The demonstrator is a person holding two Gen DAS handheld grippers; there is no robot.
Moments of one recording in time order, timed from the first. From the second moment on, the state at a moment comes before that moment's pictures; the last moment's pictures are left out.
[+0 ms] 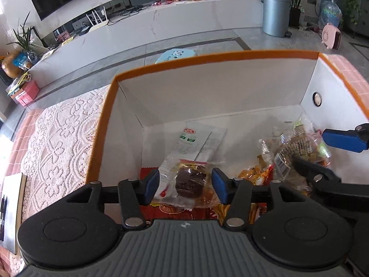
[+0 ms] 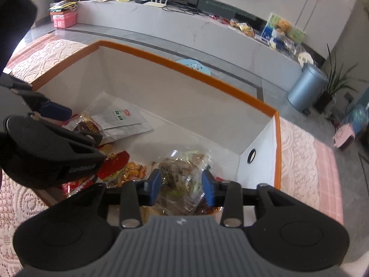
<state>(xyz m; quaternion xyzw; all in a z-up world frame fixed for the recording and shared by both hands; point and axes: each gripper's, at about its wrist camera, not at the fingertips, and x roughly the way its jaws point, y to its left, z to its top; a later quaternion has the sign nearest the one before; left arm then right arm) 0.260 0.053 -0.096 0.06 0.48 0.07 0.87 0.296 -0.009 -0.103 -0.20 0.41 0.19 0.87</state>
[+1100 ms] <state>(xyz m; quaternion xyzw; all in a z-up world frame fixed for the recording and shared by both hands) 0.110 0.030 -0.012 0.04 0.29 0.05 0.95 0.125 -0.072 -0.023 -0.10 0.28 0.17 0.94</state>
